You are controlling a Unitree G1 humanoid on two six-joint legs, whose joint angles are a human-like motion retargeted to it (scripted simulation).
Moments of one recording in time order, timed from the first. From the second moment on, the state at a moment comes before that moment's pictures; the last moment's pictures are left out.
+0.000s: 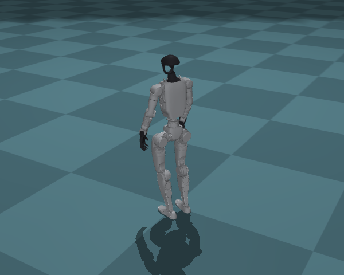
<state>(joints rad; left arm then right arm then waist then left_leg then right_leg) -0.12 0.30 -0.52 1.14 0.37 0.00 -0.19 -0.17 -0.21 0.44 1.20 -0.18 0.02 0.18 0.01 -0.08 0.02 0.04 -0.07 0.09 0.20 -0.35 0.04 0.01 -0.01 -0.12 0.25 -0.39 0.04</state>
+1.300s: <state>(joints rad) -0.12 0.37 -0.45 1.17 0.36 0.00 -0.16 -0.16 -0.13 0.46 1.17 -0.21 0.00 0.21 0.03 -0.09 0.03 -0.17 0.03 0.08 0.64 -0.52 0.02 -0.04 0.07 -0.12 0.34 -0.46 0.00</state>
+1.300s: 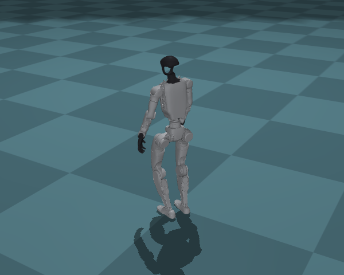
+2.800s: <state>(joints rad) -0.06 0.30 -0.33 1.17 0.04 -0.02 -0.07 -0.23 -0.22 0.40 1.16 -0.11 0.00 0.12 0.08 -0.20 -0.04 -0.42 -0.22 0.13 0.62 -0.59 0.22 -0.10 -0.12 0.13 0.89 -0.57 0.11</state>
